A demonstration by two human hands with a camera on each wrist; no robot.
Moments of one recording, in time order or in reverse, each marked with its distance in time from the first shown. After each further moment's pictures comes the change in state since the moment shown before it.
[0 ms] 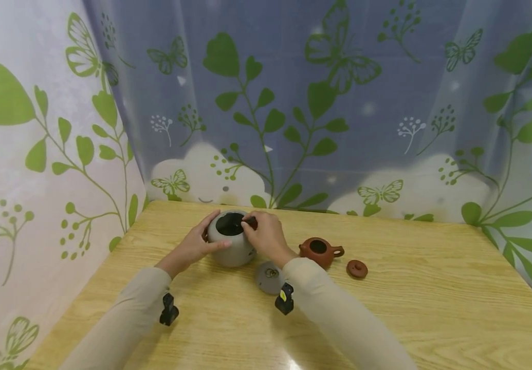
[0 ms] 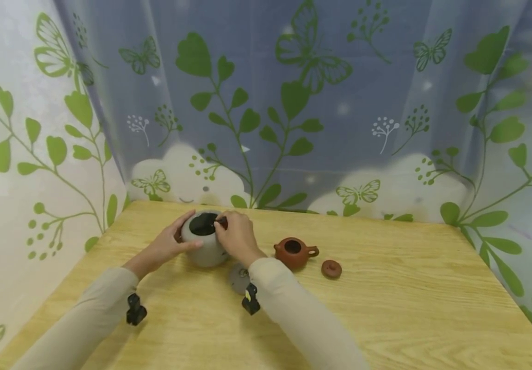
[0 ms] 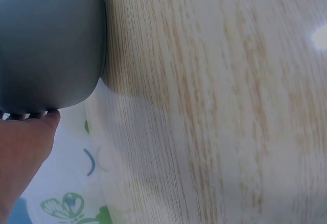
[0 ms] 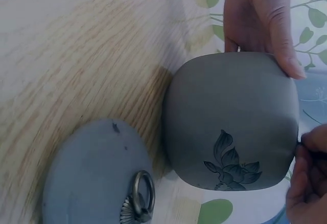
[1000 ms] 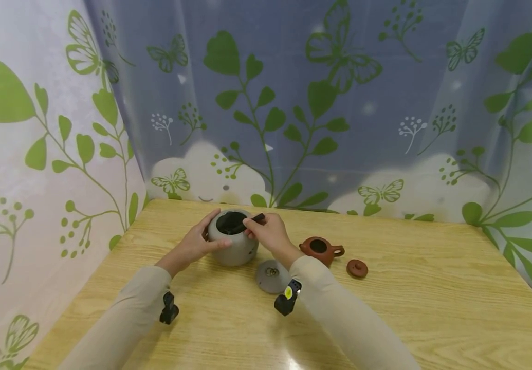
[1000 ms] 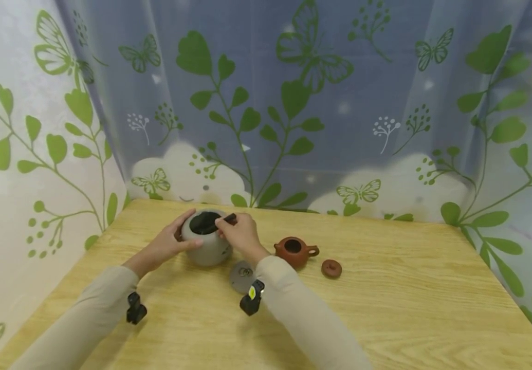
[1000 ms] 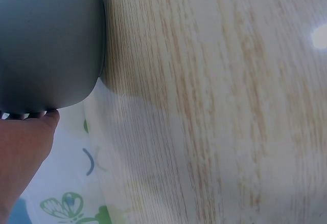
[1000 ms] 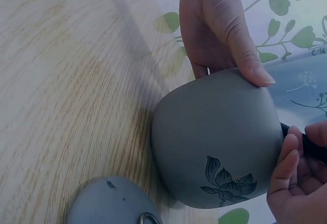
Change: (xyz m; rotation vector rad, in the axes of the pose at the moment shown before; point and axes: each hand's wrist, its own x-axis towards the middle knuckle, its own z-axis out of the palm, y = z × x) left_hand 0.000 -0.002 -0.001 -0.016 -0.009 -0.001; right_hand -0.002 0.000 -0.005 0.598 -0.060 0.406
